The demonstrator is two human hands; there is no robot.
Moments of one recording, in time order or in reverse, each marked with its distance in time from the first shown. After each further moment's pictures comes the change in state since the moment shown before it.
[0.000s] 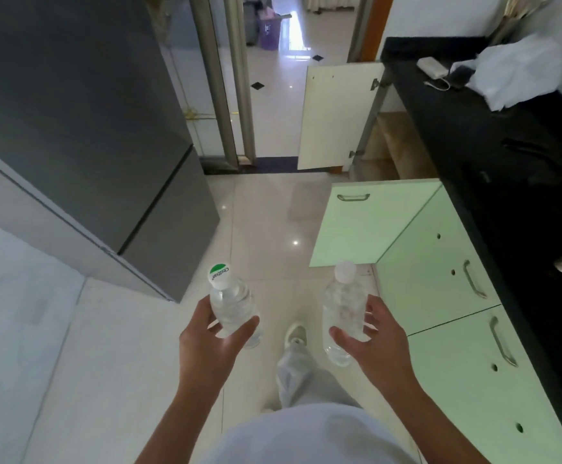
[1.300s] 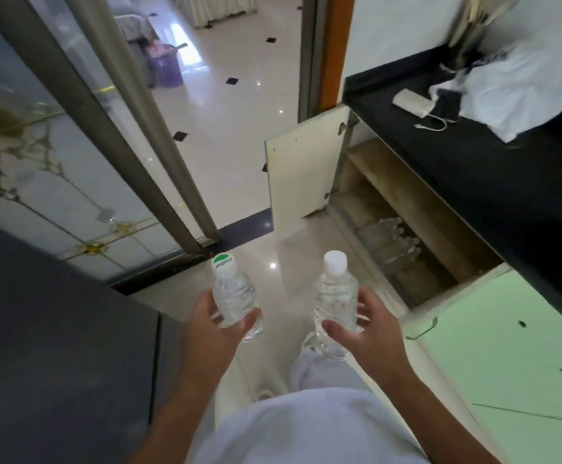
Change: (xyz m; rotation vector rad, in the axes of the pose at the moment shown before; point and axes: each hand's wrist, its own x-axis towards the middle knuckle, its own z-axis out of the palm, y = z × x) left_hand 0.600 0.152 0.080 0.106 -0.424 0.111; right_hand 0.471 -0.177 0.149 0.026 0.302 0.120
